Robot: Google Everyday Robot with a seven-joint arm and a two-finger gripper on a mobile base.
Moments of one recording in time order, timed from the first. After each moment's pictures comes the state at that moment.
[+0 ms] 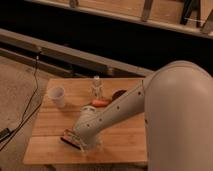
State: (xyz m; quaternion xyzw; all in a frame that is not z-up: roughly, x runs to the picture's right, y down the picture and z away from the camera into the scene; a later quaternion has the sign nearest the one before) arm -0.075 0.323 0.742 -0.34 0.20 0.49 0.78
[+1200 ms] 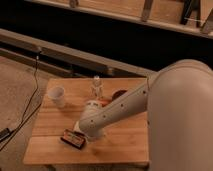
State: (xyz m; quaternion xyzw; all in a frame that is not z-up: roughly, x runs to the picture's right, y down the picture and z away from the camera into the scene) arm -0.051 0.281 0.763 -0.27 0.19 0.50 0.80
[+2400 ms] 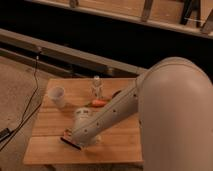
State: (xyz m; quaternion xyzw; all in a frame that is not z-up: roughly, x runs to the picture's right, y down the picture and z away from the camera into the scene) arm -0.095 0.295 0.756 -0.25 0.17 0.51 0.80
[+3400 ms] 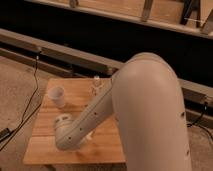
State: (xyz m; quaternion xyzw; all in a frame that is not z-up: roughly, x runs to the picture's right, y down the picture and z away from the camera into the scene) arm -0.136 0.301 0.750 -0.23 0.16 0.46 0.84
